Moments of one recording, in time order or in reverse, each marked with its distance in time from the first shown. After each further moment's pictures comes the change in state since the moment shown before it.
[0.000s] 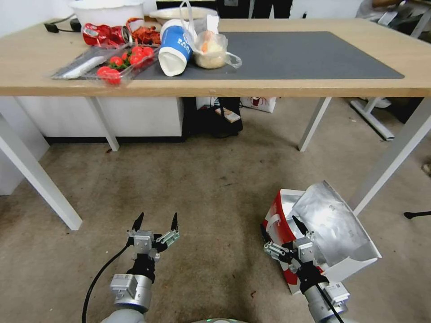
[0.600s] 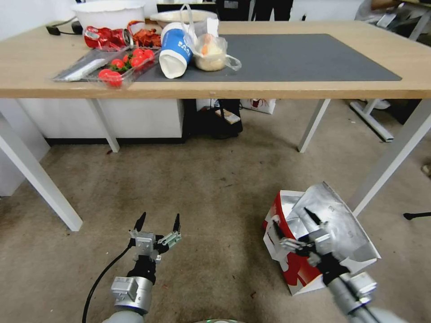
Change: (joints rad) left arm 0.009 0.021 0.003 -0.004 0.001 -0.003 0.008; right arm 0.022 -0.275 0.176 0.003 0.229 -0.044 -0.082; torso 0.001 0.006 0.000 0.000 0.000
